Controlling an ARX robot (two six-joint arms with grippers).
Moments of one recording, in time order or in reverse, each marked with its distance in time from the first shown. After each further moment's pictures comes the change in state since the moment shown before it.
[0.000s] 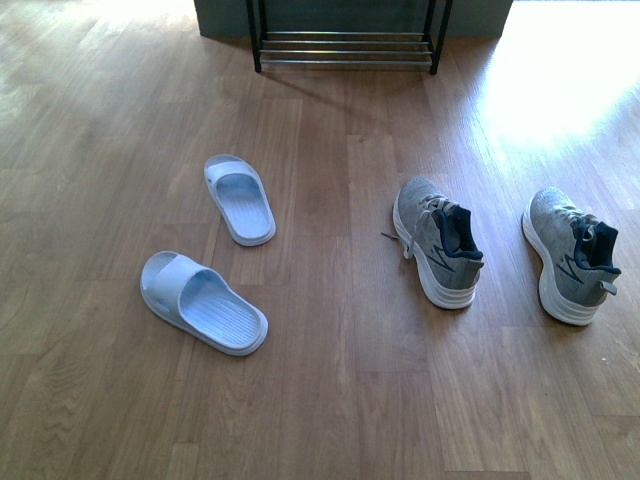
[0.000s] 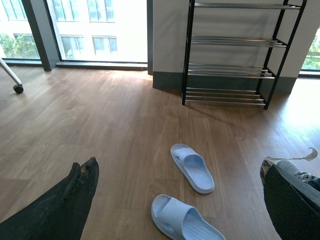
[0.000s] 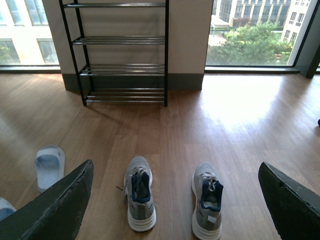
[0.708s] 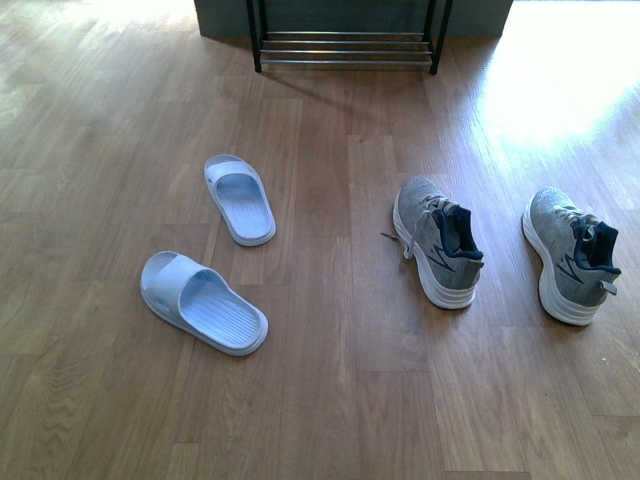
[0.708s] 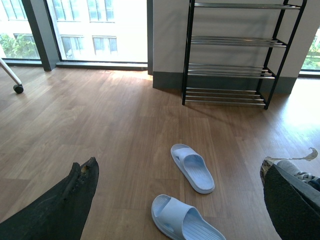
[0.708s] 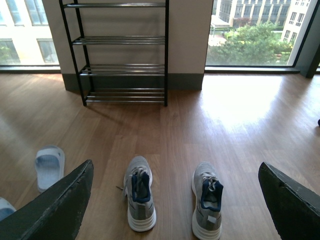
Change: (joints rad) left arm 0.000 0.000 0.000 0.000 0.000 0.000; right arm 0.000 0.000 0.000 0.000 0.000 0.000
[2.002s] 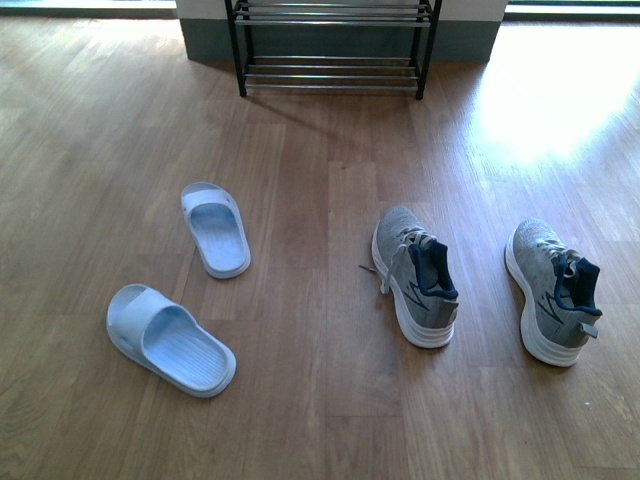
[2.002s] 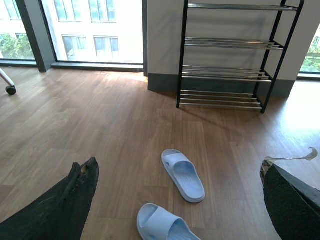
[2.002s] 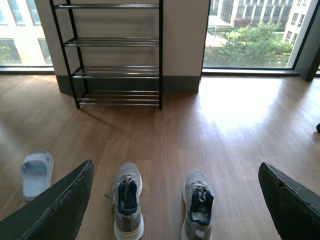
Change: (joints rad) left arm 0.000 0.000 0.000 0.000 -0.002 0.000; right arm 0.000 0.000 0.000 0.000 0.000 0.000
